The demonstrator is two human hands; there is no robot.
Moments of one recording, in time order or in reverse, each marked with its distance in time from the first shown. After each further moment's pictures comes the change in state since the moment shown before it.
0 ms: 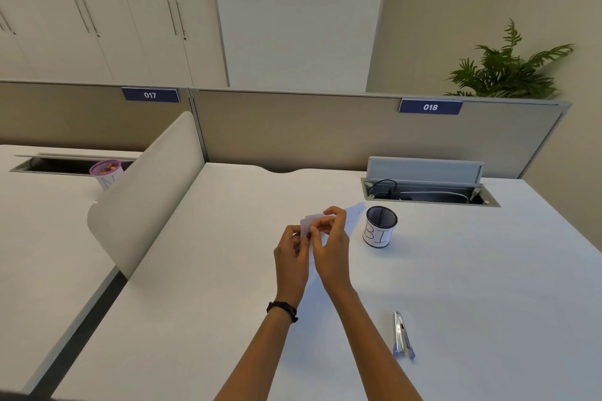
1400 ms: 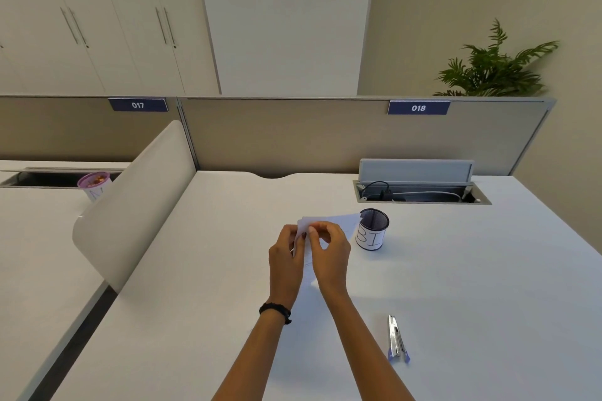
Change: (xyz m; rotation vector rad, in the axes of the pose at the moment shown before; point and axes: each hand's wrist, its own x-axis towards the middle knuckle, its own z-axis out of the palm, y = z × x) left_hand 0.009 0.015 0.007 0.211 -0.033 0.159; right_hand 0.007 0.011 -0.007 0.015 0.143 0.094
